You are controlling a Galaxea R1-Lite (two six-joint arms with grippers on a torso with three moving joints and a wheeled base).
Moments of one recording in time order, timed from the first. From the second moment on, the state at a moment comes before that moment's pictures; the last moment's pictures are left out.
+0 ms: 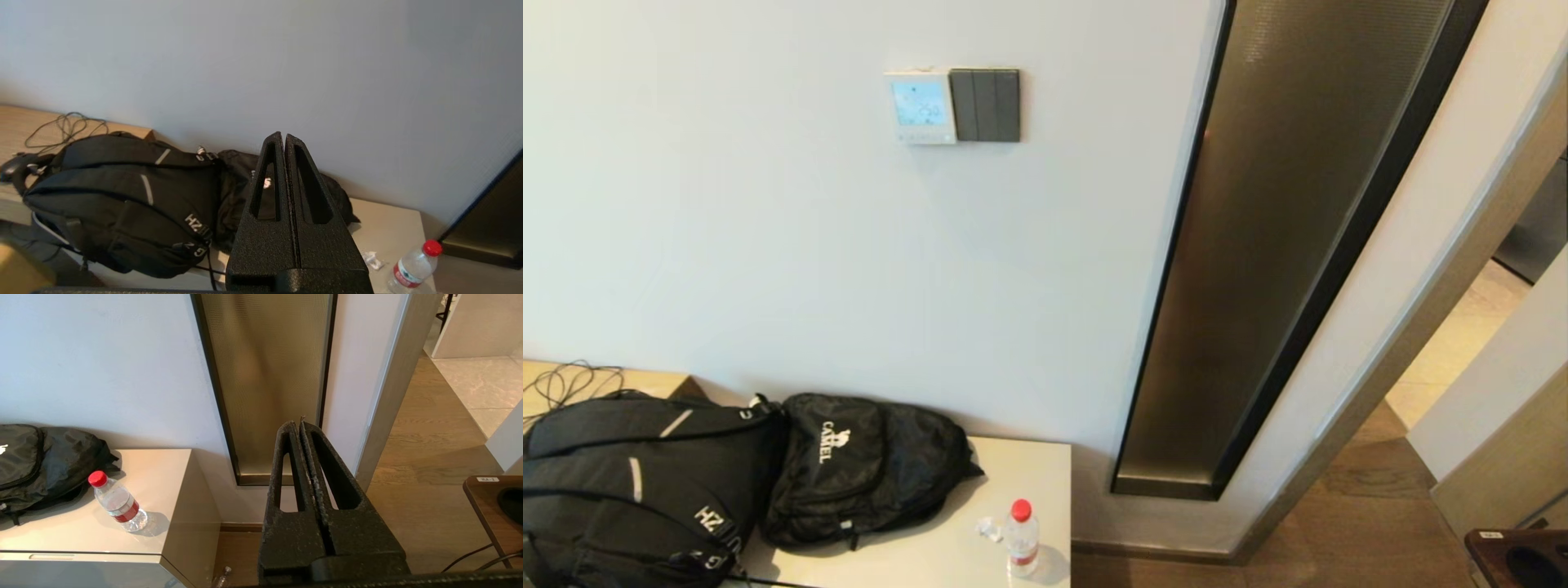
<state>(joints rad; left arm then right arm) -0.06 0.31 -0.31 -0.06 0.19 0.01 -0.01 0.01 0.00 -0.01 0.02 -0.01</state>
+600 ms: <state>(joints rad) 0.02 0.24 -0.06 -0.11 0.05 0.02 -0.01 0.01 0.00 -0.01 0.02 -0.01</state>
